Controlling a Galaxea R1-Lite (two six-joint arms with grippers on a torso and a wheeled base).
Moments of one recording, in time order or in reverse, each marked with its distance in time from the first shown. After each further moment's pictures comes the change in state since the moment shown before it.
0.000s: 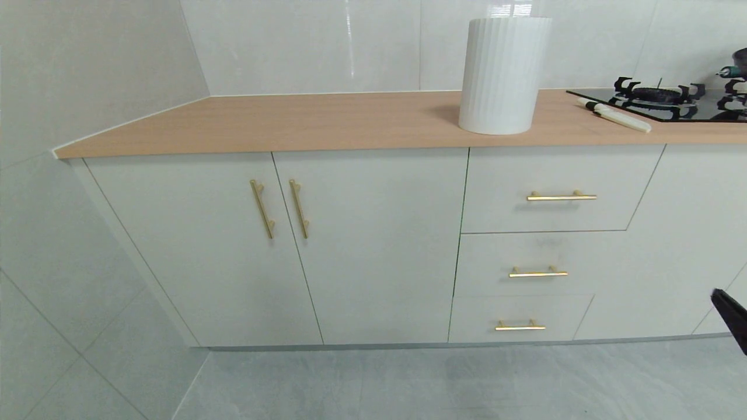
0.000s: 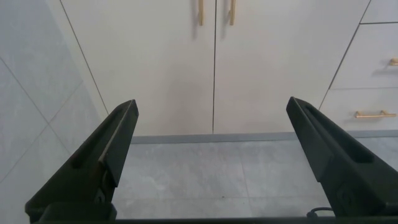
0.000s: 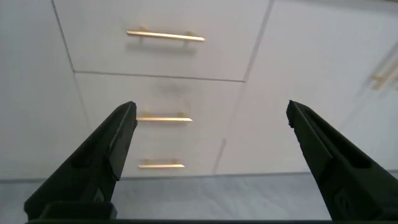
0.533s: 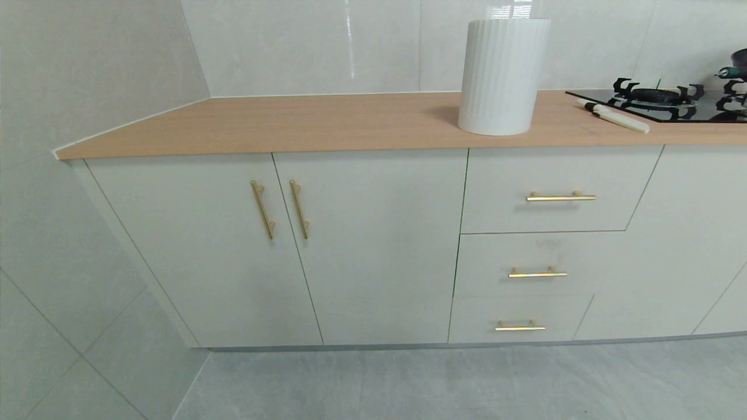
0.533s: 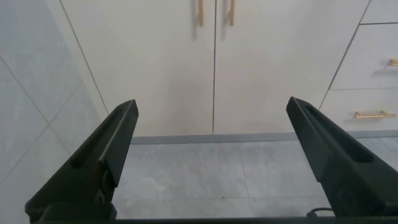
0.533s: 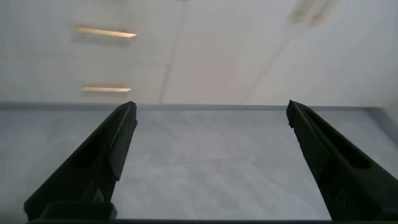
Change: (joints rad) left arm 0.000 0.000 0.000 0.000 0.000 0.000; right arm -0.047 -0.751 -0.249 1.070 -0.219 -0.090
